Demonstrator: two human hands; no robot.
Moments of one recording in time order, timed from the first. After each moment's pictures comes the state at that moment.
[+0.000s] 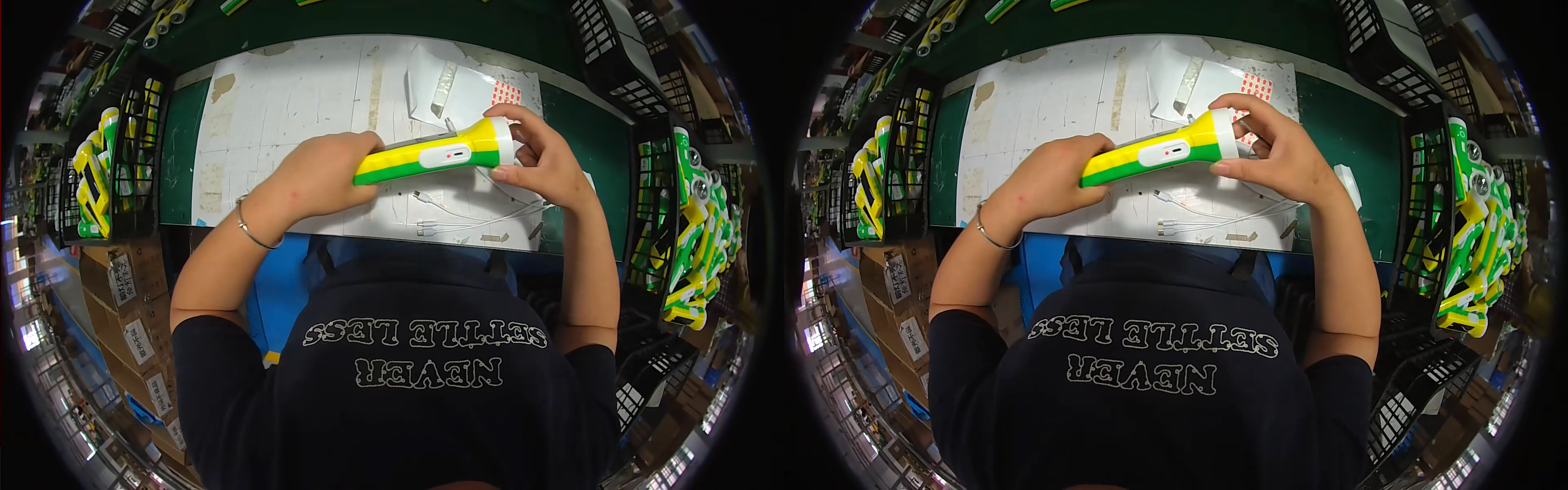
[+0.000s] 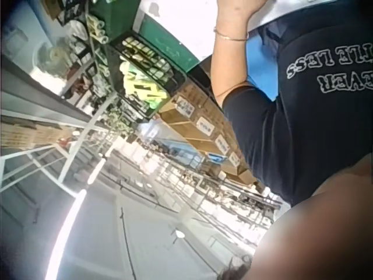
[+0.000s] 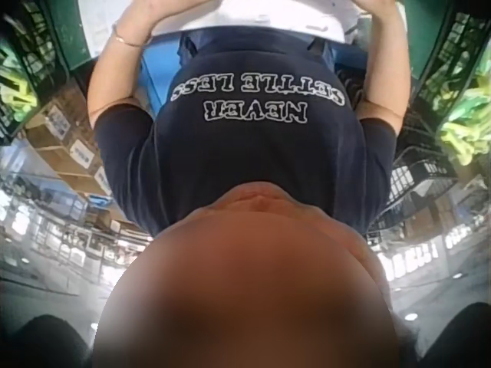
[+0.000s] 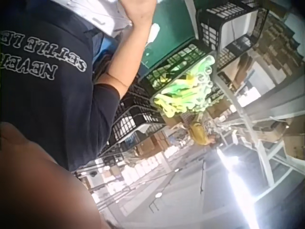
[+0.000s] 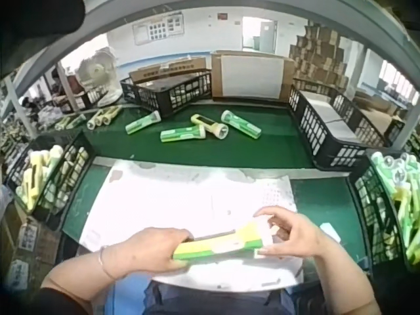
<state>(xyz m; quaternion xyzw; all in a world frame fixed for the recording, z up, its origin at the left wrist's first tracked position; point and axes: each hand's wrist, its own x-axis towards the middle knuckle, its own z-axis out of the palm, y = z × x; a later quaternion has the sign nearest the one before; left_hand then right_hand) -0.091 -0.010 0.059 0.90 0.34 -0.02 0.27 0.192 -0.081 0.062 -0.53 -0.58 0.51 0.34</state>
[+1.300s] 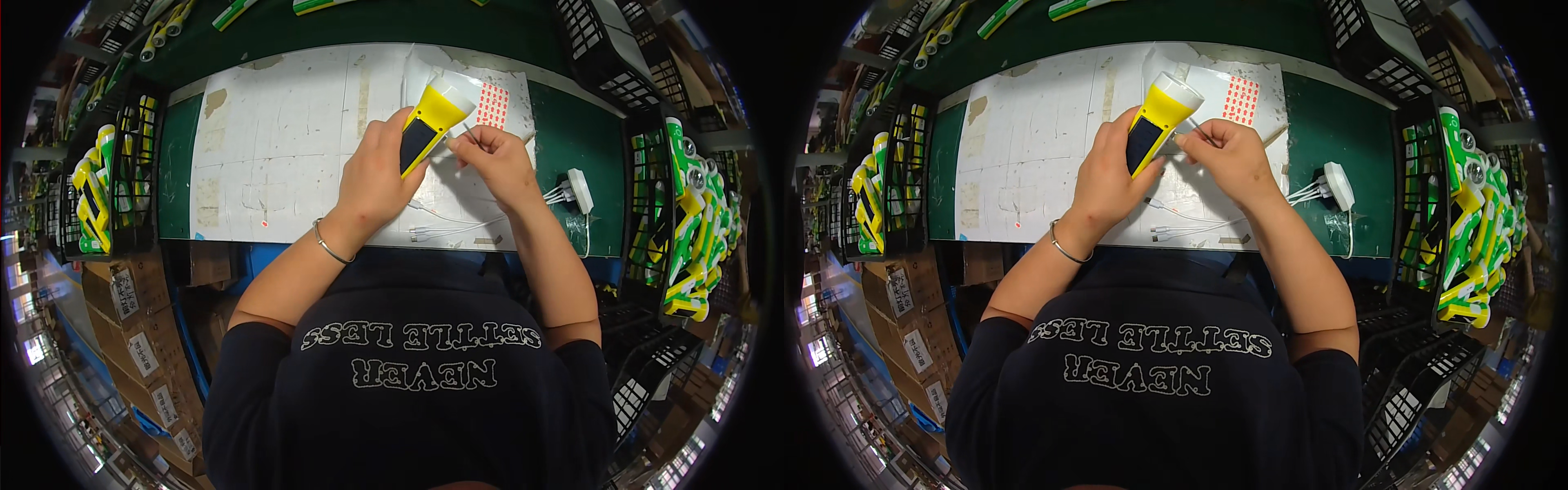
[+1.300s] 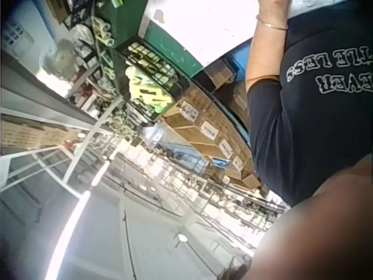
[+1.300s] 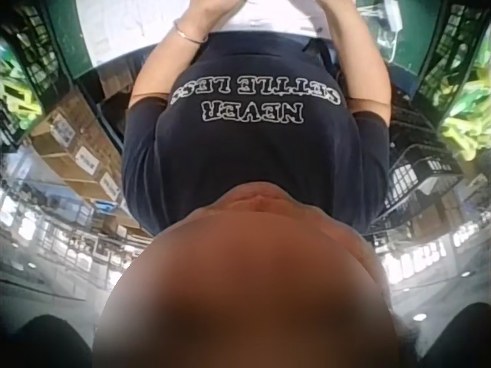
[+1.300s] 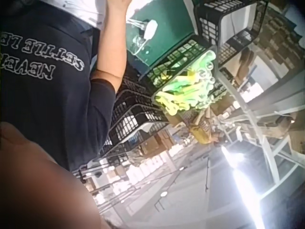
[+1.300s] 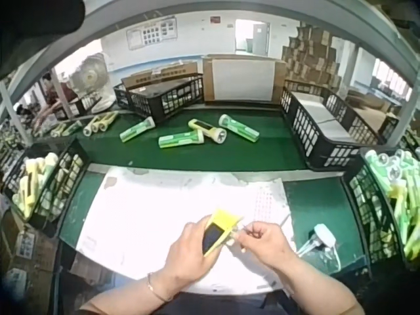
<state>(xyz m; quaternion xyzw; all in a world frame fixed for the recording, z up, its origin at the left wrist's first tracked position) -0.028 -0.041 0.010 0.82 0.42 0.30 0.26 0.156 -0.076 0.014 -0.60 -0.45 0.50 0.43</state>
